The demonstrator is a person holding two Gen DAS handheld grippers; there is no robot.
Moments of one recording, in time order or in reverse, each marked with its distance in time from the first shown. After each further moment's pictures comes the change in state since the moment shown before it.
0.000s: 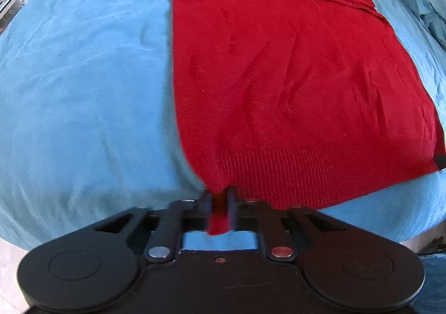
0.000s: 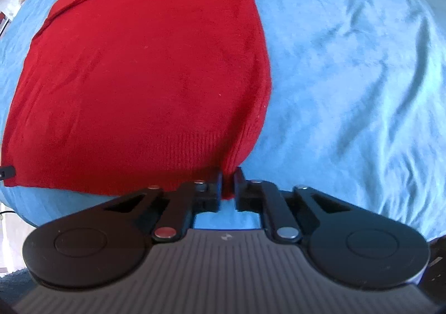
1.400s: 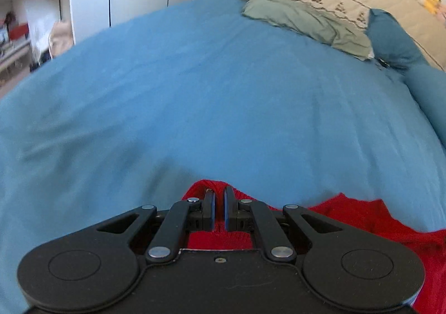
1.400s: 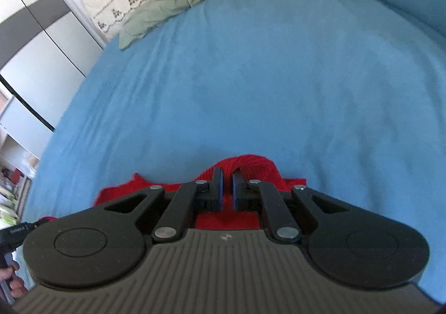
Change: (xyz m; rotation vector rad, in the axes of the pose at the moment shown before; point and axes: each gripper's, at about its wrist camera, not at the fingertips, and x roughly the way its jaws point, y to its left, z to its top) left arm 0.132 0.037 0.409 -0.326 -0.409 0.071; right arm 0.120 0.006 0.427 0.225 -0.422 0.234
